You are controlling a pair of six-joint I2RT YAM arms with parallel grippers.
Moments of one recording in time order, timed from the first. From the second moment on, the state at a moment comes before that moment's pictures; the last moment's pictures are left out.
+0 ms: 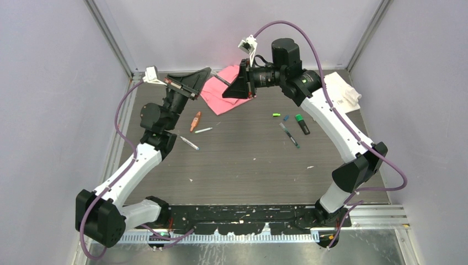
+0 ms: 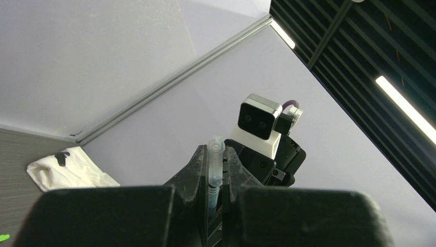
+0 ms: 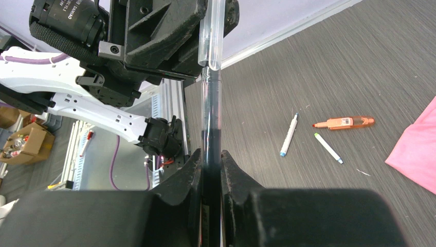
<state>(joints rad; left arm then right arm) -0.43 1.13 0.88 0.77 0.11 -1.24 0.57 1.66 1.86 -0.48 -0.90 0.21</state>
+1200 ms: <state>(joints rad) -0.42 1.17 1.02 0.59 0.26 -1.15 0.54 1.66 1.89 -0.48 -0.92 0.25</state>
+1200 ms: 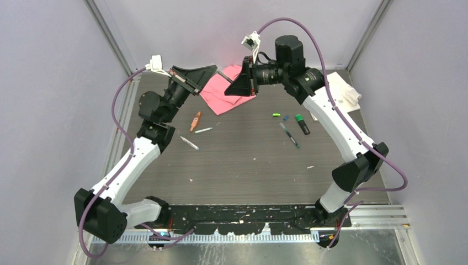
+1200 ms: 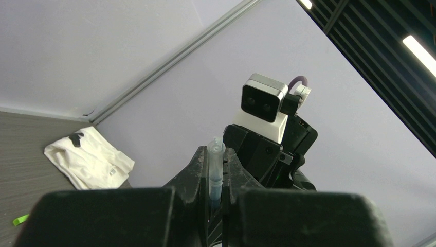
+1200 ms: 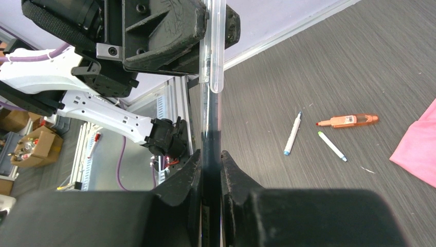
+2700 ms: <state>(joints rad) -0.48 1.30 1.06 0.48 0.24 -1.16 0.47 1.69 1.77 -0.52 -0.97 0.23</state>
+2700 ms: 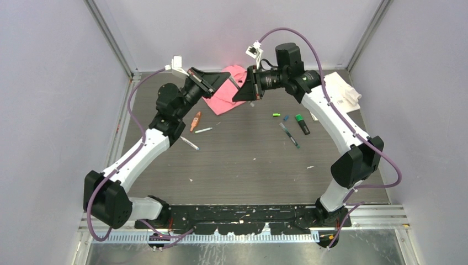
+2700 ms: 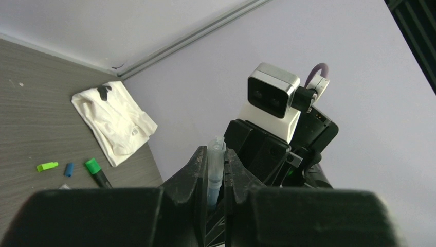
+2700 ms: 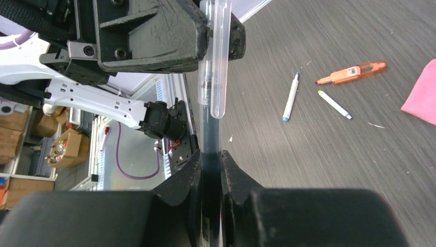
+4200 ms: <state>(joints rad) -0.43 1.33 1.19 0.53 0.58 -0.92 0.43 1.60 1.46 0.34 -1.10 0.69</state>
